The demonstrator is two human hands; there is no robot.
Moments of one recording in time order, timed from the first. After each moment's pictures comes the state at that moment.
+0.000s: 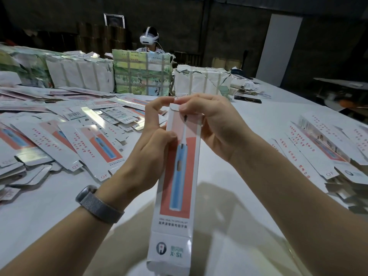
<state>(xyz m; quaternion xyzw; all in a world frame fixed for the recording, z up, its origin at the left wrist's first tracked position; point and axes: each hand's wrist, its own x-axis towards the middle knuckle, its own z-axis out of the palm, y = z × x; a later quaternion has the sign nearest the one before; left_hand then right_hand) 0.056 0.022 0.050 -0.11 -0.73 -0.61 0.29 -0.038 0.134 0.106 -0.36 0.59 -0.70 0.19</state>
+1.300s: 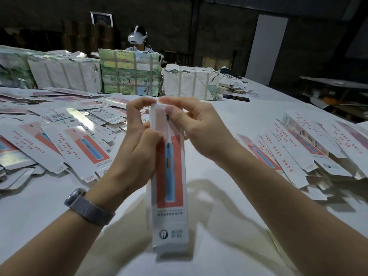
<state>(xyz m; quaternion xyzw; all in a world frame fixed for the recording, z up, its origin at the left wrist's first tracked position) 0.051 0.027 0.045 -0.10 -0.72 -0.58 0.36 -0.031 0.150 0.093 -0.44 0.71 -0.56 -0.01</state>
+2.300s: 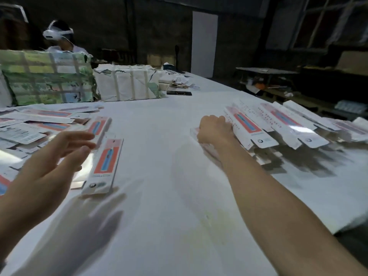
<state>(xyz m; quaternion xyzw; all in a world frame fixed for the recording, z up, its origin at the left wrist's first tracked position) 0.025 -0.033 0.004 0.00 -0.84 -0.46 0.31 -0.182 0.277 0.052 -0.06 0.99 -0.04 -0.09</state>
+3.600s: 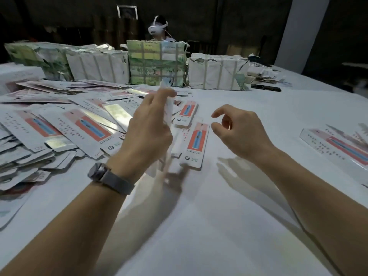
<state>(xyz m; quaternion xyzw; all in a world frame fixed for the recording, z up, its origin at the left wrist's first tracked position) 0.054 -0.009 0.050 0.12 -0.89 -0.25 0.37 -0.075 0.158 0.049 -0.40 0.84 -0.31 -0.19</state>
